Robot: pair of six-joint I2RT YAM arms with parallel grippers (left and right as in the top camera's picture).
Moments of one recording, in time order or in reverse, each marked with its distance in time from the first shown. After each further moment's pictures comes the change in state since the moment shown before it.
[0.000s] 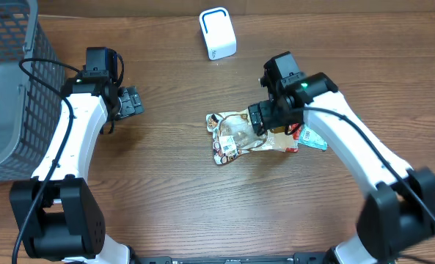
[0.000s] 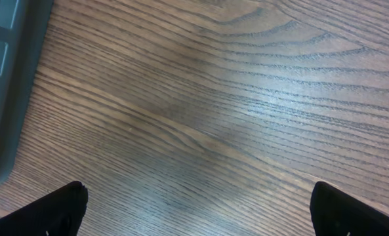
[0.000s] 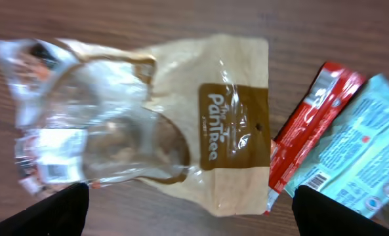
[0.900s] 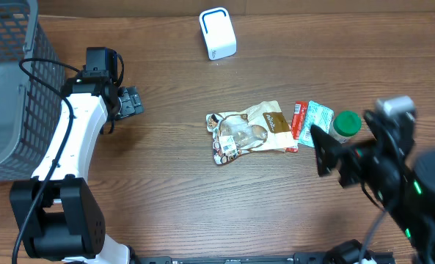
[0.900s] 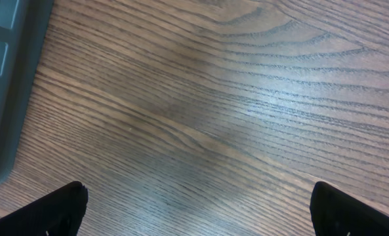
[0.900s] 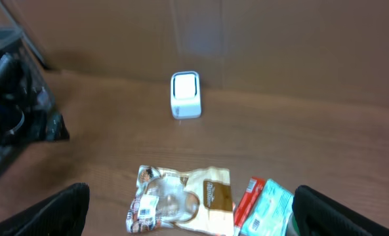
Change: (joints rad) left arm 0.000 0.000 0.000 0.000 0.000 0.000; right arm -0.005 -0.975 -0.094 0.019 0.045 0.001
